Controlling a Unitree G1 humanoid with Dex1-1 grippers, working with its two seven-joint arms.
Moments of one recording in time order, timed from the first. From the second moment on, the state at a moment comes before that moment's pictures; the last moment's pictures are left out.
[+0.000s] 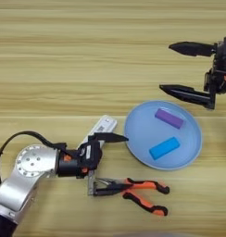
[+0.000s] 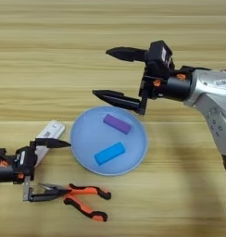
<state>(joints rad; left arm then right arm) 0.00 0.53 -0.29 -0.13 -0.30 -0.14 -1.13 -0.45 -0.65 -0.01 -0.30 0.62 0.43 1.04</state>
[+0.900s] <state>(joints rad) -0.19 0.28 -0.09 -0.22 -0.25 -0.09 -0.57 -0.28 -0.65 0.03 -0.31 0.53 0.37 1.03</state>
